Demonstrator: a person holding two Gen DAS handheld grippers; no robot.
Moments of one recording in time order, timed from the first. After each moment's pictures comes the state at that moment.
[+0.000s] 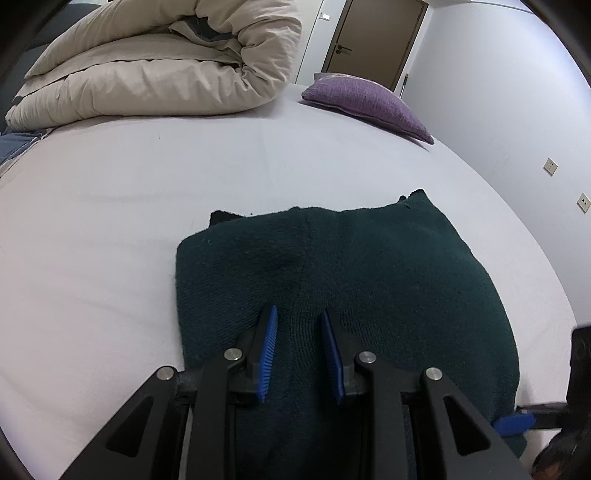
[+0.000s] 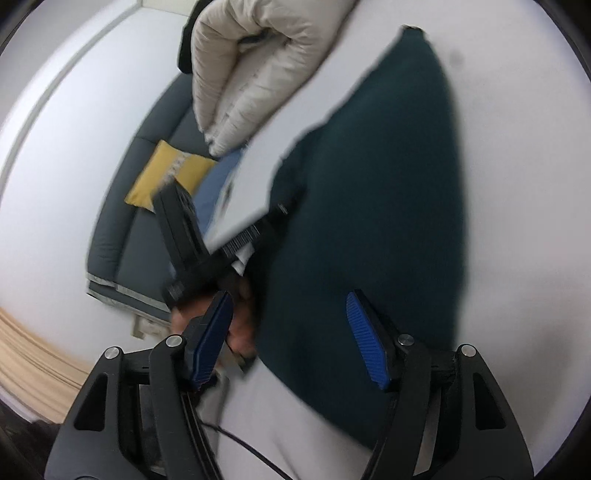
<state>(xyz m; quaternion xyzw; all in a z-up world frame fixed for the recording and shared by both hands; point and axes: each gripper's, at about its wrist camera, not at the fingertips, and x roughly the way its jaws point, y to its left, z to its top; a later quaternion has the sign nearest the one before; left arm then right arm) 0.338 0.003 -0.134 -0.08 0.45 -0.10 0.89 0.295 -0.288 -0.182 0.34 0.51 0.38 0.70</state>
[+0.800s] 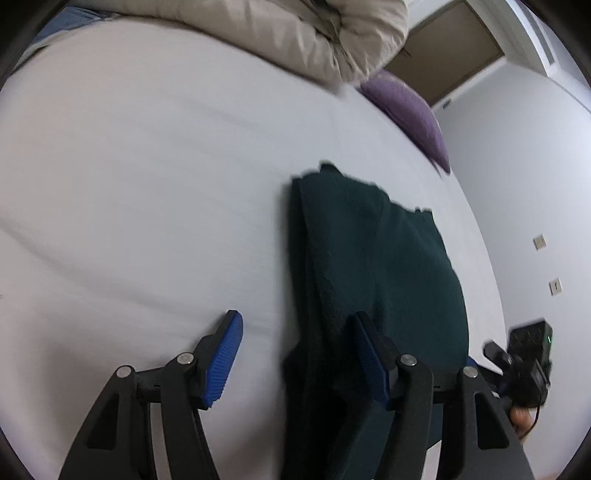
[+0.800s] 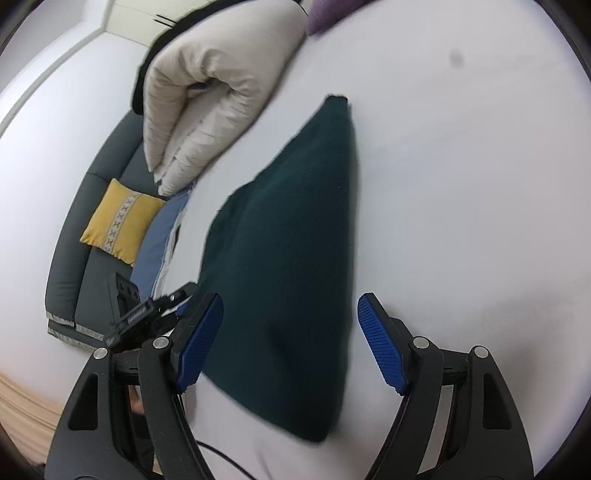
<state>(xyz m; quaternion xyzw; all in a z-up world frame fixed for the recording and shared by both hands) 0.302 0.087 -0.130 -0.25 0.53 -0.09 0.81 0.309 -0.338 -0.165 0.34 0.52 0.26 0.74</state>
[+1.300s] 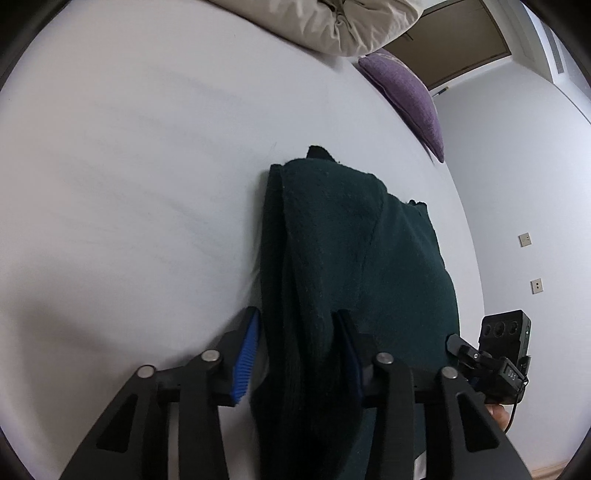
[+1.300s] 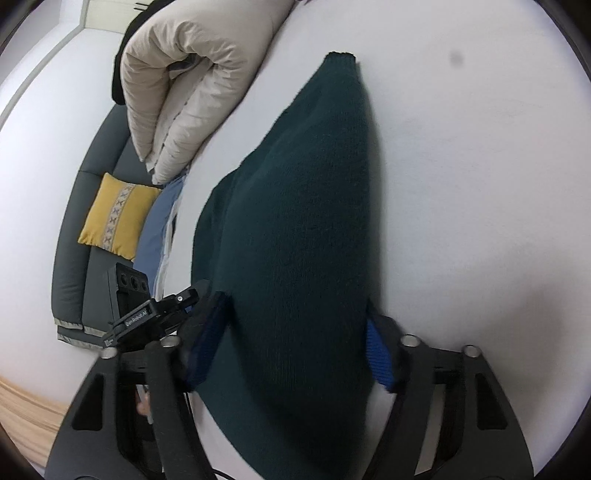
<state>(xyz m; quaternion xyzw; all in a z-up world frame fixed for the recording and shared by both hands) 0.333 0.083 -0.148 -0.30 0.56 -0.13 0.76 0.362 -0.294 -0.205 0.35 0.56 0.27 0.70</state>
